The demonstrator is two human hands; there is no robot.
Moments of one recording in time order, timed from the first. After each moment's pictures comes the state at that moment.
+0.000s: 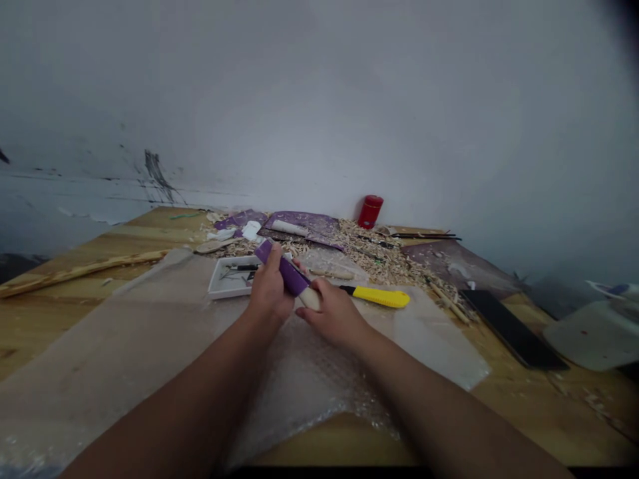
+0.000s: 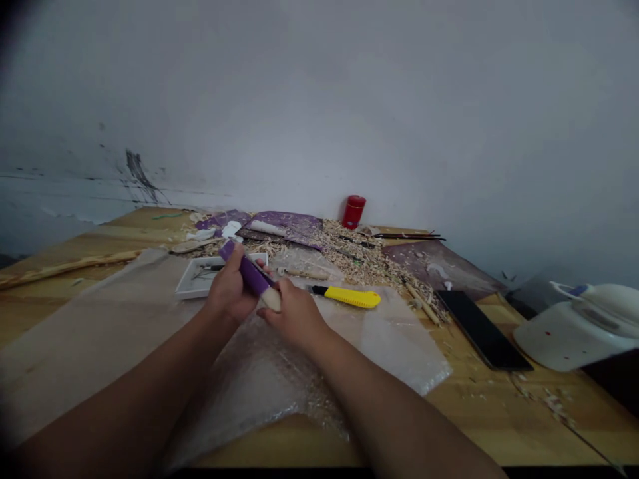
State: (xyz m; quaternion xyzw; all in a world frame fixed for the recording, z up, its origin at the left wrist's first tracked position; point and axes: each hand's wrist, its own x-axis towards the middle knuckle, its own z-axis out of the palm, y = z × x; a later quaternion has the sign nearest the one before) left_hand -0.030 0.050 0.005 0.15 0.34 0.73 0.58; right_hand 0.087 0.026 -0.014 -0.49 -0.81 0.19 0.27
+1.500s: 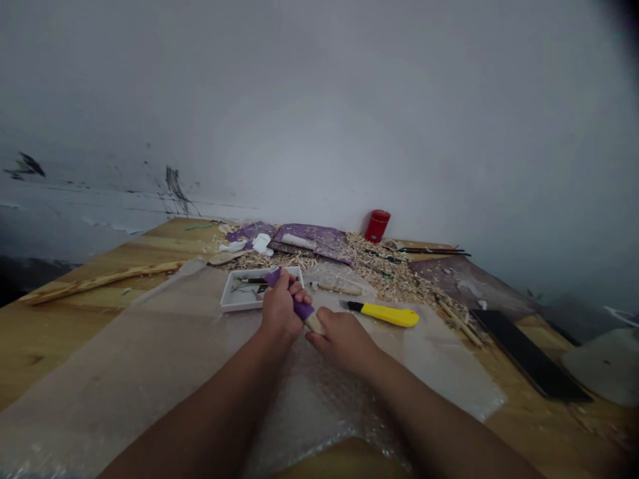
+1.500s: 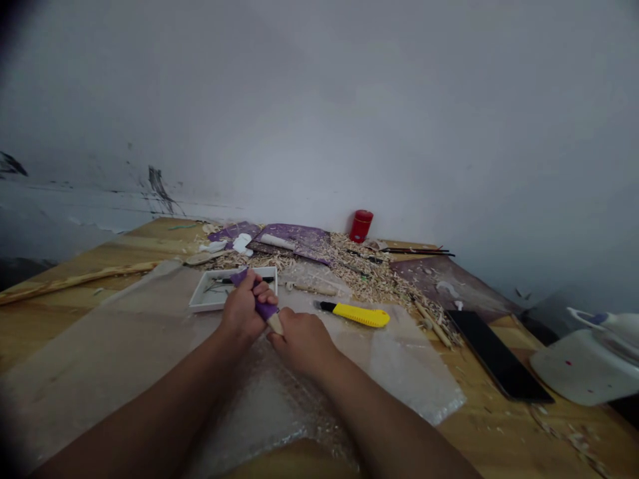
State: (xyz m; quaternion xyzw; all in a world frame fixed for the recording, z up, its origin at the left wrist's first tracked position) left_hand -0.037 0.048 0.002 0.11 0.27 0.72 0.64; right_hand 0.088 0.015 -0.002 -0.47 -0.87 0.07 0.08
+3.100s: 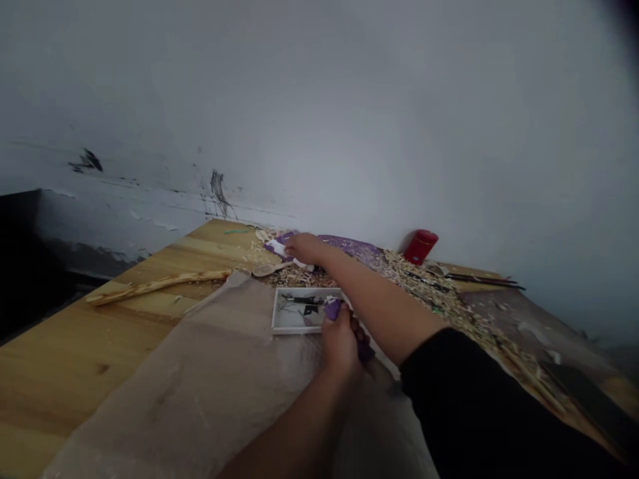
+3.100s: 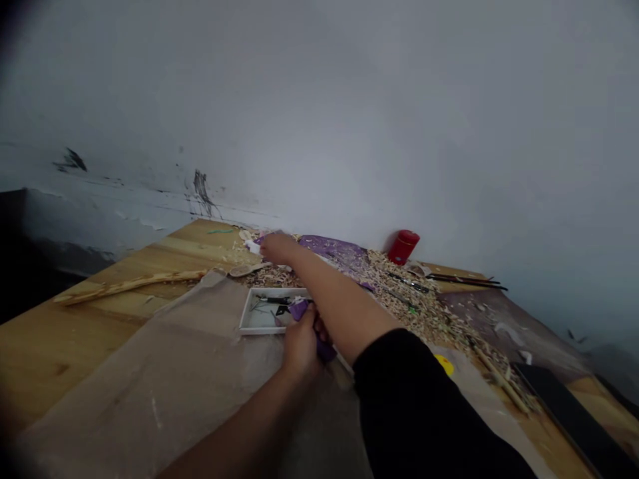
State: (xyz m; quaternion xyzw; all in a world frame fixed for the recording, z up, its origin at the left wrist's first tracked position) left_hand -0.037 0.056 -0.015 0.06 0.36 0.71 0.60; right_hand -0.110 0.202 0.064 -0.32 -0.93 0.11 0.12
